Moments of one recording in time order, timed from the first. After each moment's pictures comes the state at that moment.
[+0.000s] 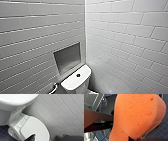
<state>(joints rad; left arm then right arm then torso) 0.77 2.32 -1.48 0.28 0.08 -0.45 -1.57 2.87 -2.49 -0.01 0.16 0.04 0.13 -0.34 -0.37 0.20</state>
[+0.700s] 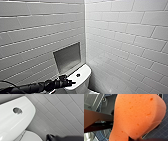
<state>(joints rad) 0.50 2.33 -1.48 0.10 0.14 -0.45 -1.56 2.87 -2.49 -0.01 0.16 0.04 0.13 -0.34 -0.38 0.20</state>
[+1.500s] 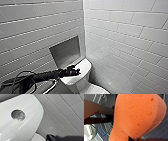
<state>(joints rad) 0.37 2.61 -1.82 0.03 0.26 -0.45 -1.55 2.87 -2.49 -0.01 0.19 0.05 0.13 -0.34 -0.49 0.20</state>
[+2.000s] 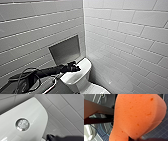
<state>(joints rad) 0.32 2.68 -1.96 0.02 0.29 -0.45 -1.55 2.87 -2.49 -0.01 0.20 0.04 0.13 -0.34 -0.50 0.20</state>
